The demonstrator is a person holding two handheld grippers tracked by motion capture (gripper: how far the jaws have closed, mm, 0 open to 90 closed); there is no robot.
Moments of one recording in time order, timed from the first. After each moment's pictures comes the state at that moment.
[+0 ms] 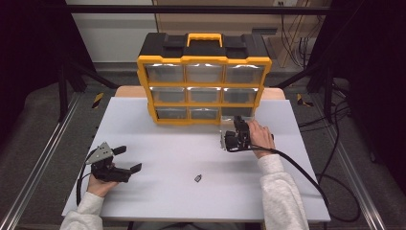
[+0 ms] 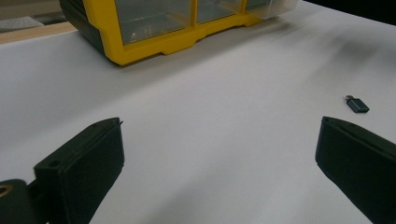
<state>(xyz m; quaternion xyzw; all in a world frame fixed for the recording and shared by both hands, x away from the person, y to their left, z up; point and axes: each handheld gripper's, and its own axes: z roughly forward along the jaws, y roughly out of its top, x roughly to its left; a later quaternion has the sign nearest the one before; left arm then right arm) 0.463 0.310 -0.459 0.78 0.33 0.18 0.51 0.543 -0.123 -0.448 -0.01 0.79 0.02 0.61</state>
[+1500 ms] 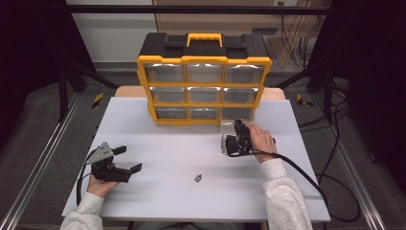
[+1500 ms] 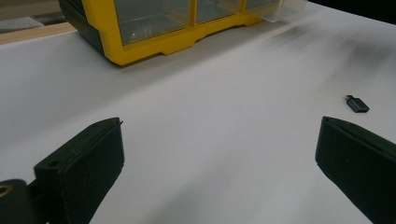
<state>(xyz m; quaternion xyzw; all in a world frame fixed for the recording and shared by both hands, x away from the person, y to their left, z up) 0.463 0.309 -0.458 0.78 0.33 0.18 0.51 0.526 -0.124 -0.445 -0.01 0.80 0.02 0.60</state>
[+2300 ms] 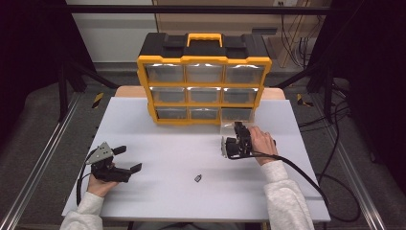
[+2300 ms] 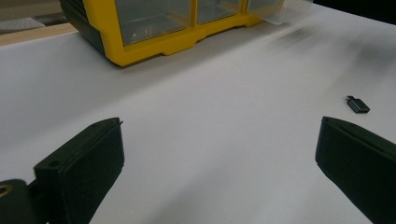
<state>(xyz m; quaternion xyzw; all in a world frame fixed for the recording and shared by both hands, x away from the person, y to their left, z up) 0.463 0.309 -0.458 0.78 0.33 0.18 0.51 0.518 -0.124 -0.444 -0.02 0.80 0.02 0.60</state>
